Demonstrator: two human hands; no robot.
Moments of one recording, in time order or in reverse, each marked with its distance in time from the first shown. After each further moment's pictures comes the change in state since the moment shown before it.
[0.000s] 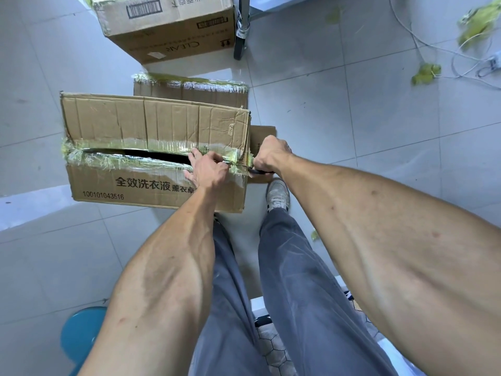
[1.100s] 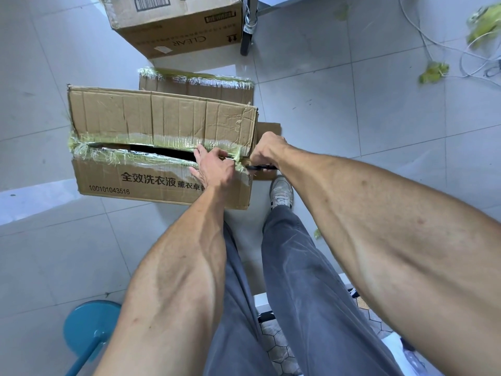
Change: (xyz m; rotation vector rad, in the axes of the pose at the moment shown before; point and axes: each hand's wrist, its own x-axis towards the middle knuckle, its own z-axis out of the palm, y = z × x) left_hand -0.008 -0.007 0.005 -0.114 0.079 0.015; right_hand -0.006 -0.010 -0.005 0.346 -0.282 -0.010
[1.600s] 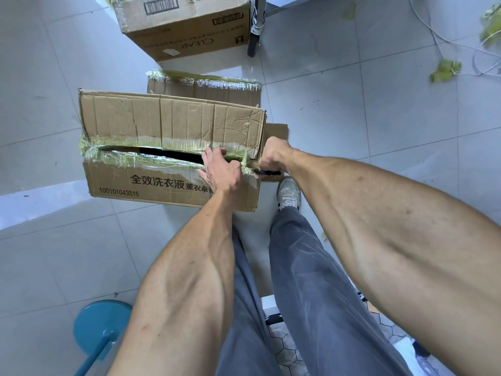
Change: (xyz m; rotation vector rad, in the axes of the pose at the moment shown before) left_hand 0.000 -0.008 0.002 -0.036 0.125 0.070; right_hand 0.005 -0.001 0.018 -0.492 0.115 -0.056
